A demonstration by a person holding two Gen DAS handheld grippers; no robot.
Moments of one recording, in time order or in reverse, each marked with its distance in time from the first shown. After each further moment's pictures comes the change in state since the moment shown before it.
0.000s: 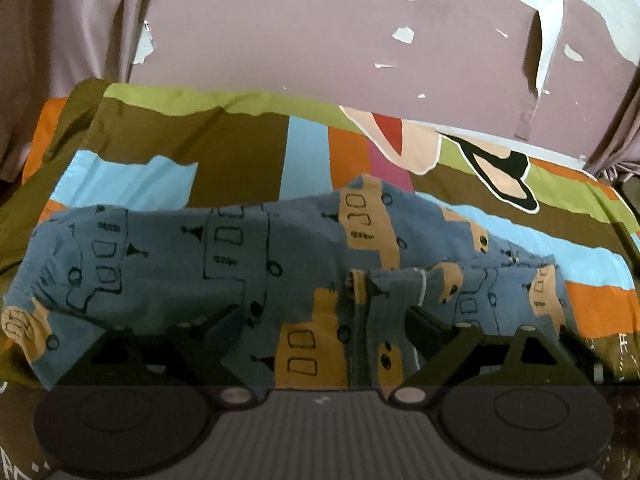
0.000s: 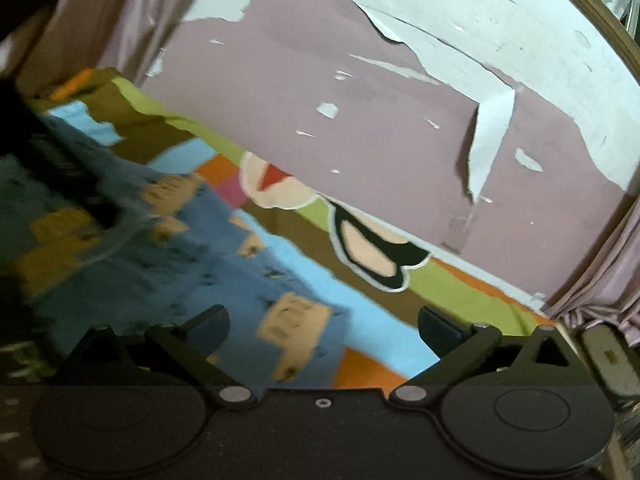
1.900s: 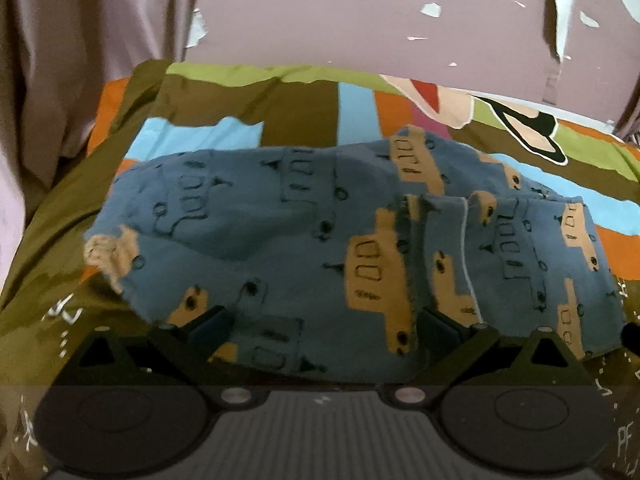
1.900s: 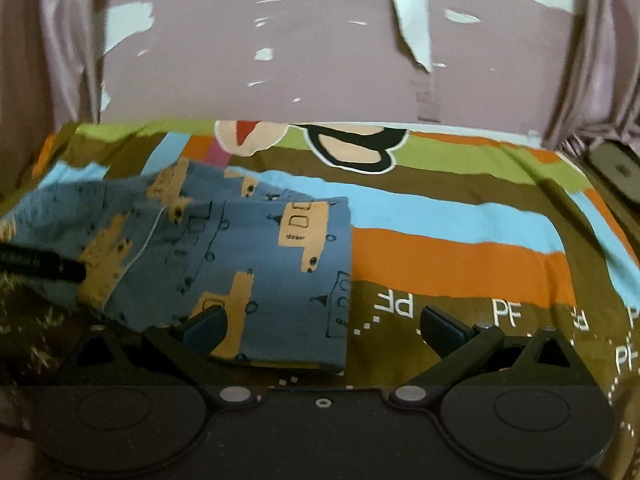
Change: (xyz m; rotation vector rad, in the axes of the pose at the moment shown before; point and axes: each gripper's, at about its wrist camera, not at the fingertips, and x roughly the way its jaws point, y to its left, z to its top) left arm -0.039 0.018 -0.037 0.023 0.063 0.133; right arm -0.043 -0.031 -0.024 0.449 0.235 0.067
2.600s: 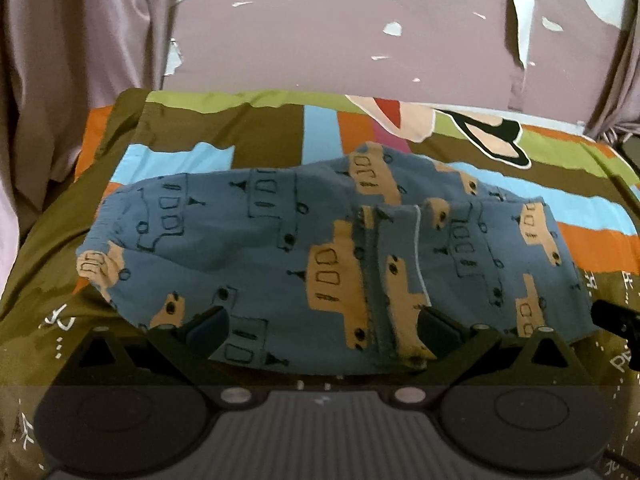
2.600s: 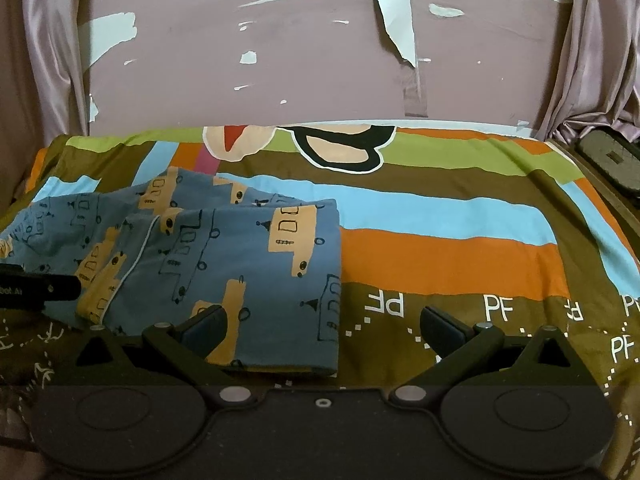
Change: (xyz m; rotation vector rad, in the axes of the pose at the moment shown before) left arm -0.022 -0.023 -0.005 0.062 -0.061 -0.048; right arm -0.001 -0.005 0.004 0.026 0.008 -0.007
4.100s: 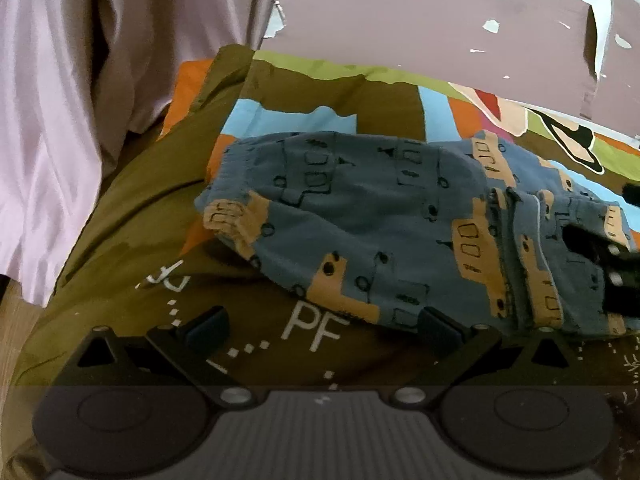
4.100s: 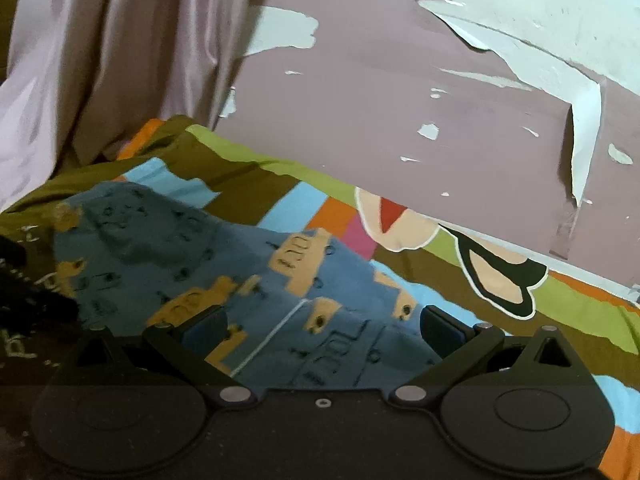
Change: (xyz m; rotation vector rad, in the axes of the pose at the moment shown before) left arm -0.008 0.088 -0.017 -0.102 0.054 0.119; right arm 0.043 0.117 0.035 -0.388 -0.193 0.208
